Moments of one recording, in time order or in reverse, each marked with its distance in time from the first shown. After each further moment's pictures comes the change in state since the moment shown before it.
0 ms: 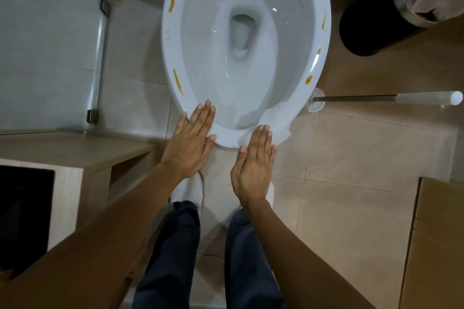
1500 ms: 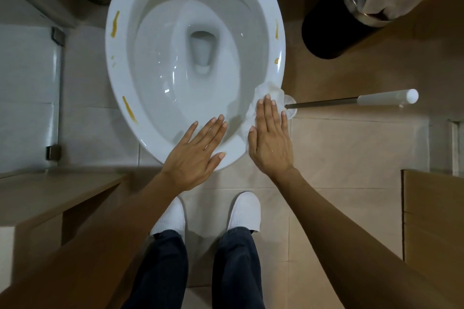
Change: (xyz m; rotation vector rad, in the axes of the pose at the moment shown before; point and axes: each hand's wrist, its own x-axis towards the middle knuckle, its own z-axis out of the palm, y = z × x) left_hand 0.063 0.050 0.017 0.221 0.080 0.356; right_hand 0.117 0.079 -0.054 -0.315 -0.074 -0.252
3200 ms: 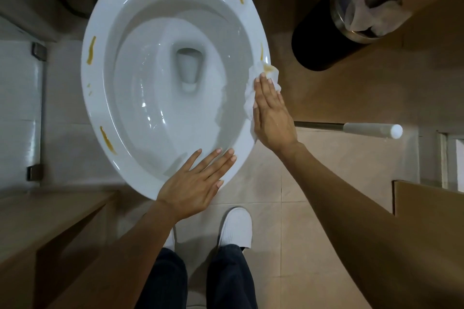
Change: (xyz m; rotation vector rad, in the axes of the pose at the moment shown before) left_hand 0.021 0.016 0.001 -0.083 -0.029 0.151; right_hand 0.099 0.044 -0.032 0.114 -0.025 -0.085
